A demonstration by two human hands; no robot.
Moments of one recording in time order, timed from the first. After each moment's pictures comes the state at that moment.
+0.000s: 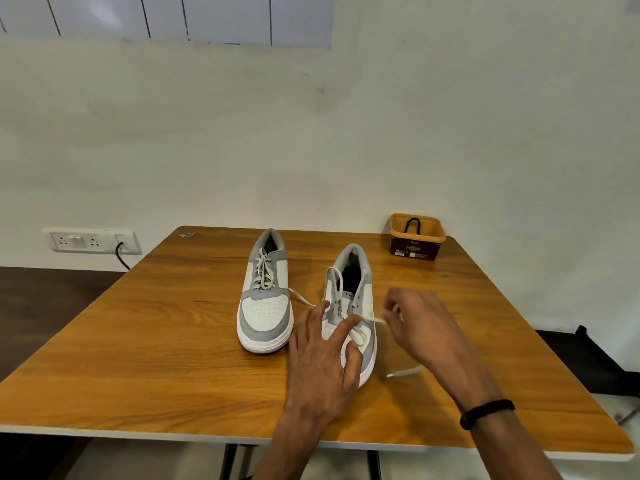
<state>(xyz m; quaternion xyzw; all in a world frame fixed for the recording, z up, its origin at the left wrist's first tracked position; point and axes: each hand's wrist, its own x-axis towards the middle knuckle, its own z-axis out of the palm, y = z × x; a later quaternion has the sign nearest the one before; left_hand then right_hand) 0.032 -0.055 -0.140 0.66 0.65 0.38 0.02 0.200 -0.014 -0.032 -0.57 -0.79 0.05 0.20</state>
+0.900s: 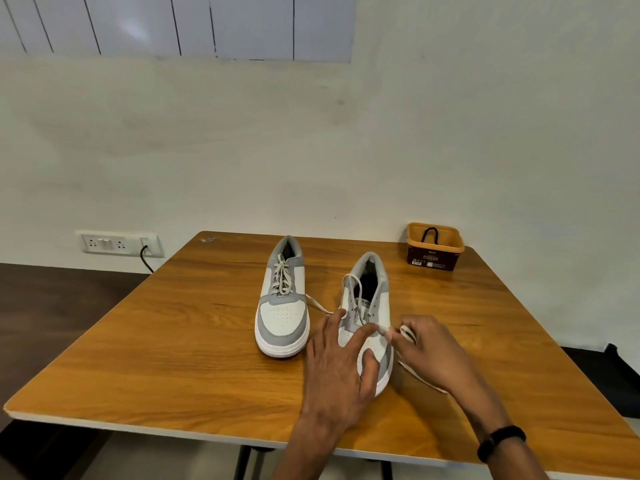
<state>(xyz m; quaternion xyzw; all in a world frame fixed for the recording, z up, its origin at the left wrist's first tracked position) 0.033 -0.060 -0.132 0.66 0.65 0.37 0.03 0.199 -0.013 -0.058 -0.55 -0.77 0.21 0.24</state>
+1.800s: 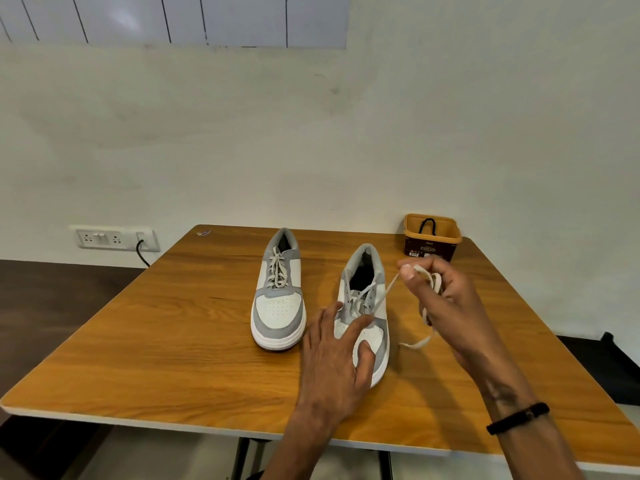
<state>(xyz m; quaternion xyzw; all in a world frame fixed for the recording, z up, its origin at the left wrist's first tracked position) 0.032 -0.057 -0.134 0.66 0.65 0.38 0.04 0.206 -0.022 -0.007 -0.41 -0.65 0.40 0.51</state>
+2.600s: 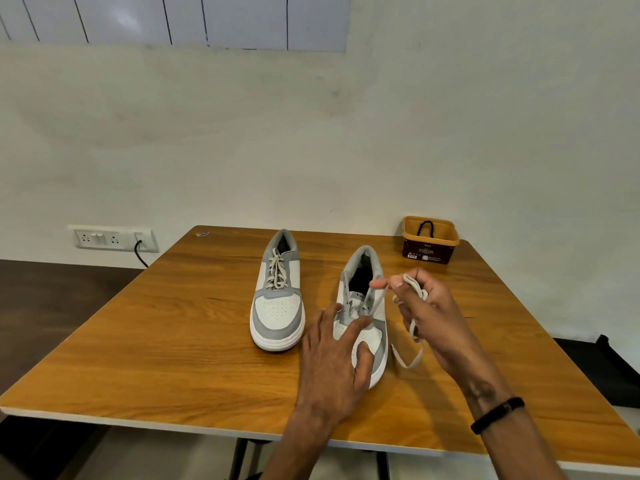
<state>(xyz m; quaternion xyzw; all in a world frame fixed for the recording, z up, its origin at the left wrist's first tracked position) 0.032 -0.058 -0.132 0.66 0.65 0.38 0.05 0.196 -0.017 -0.023 -0.43 -0.63 0.45 0.46</state>
